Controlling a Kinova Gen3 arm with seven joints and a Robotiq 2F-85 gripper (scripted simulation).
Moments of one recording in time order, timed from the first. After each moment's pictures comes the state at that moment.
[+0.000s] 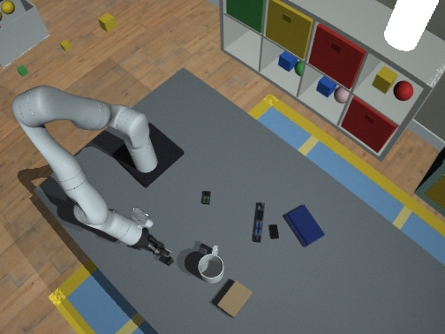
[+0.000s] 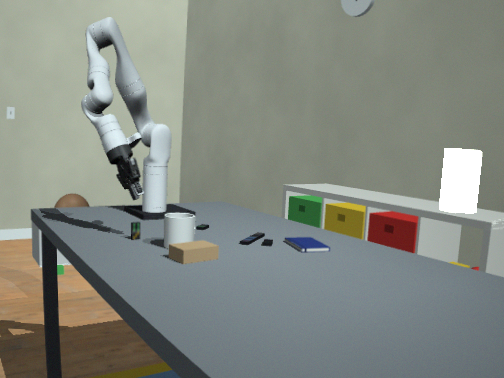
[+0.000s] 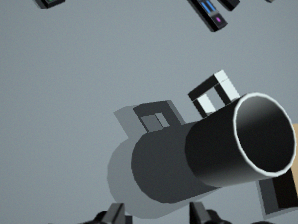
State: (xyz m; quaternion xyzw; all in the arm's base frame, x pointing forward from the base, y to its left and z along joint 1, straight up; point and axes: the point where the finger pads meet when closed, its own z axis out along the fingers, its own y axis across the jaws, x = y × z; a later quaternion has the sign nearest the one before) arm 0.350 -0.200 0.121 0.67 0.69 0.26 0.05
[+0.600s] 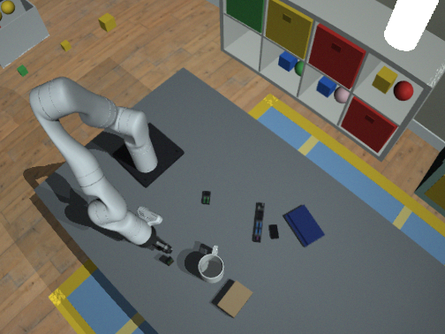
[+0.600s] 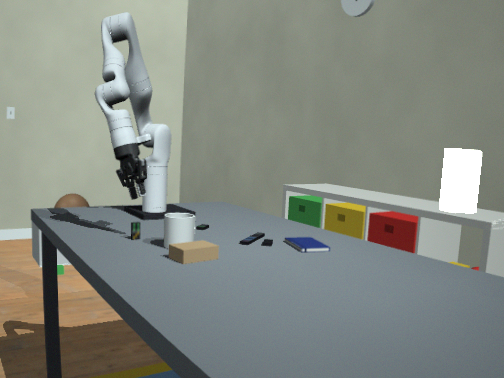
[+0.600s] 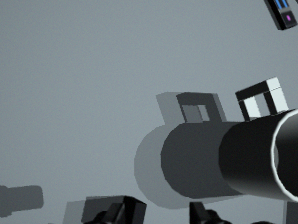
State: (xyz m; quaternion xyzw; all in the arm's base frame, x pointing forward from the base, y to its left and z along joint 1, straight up) arm 0.350 -0.197 0.120 0.60 0.78 0.16 0.05
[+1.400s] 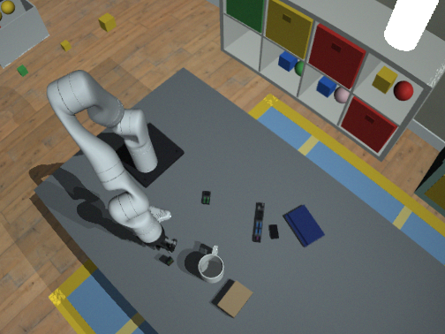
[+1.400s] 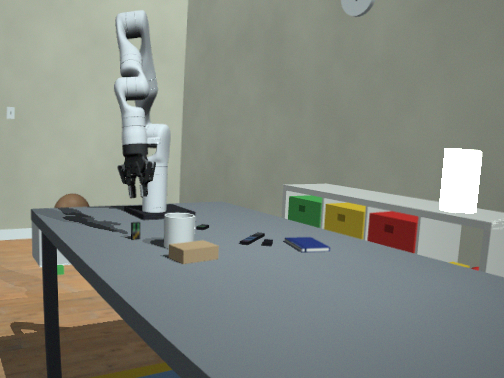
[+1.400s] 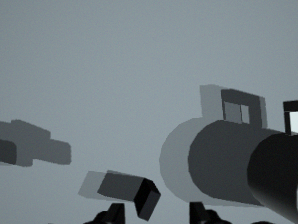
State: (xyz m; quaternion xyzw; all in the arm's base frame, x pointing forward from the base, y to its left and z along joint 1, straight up) arm 0.351 -0.195 0.120 0.51 0.85 0.06 0.06
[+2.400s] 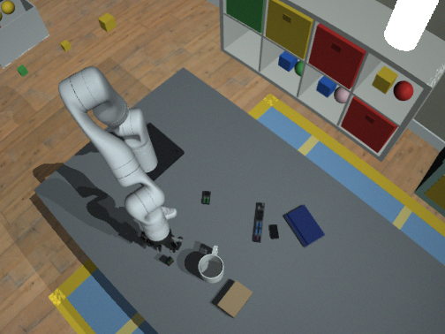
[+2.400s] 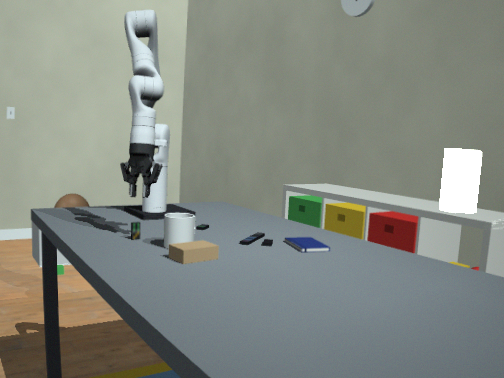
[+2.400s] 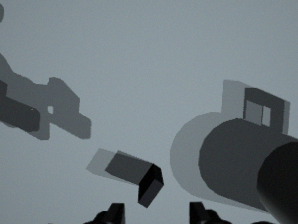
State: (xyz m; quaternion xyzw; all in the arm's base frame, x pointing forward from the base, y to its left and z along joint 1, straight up) arm 0.358 -0.193 0.122 0.45 0.89 -0.01 0.07
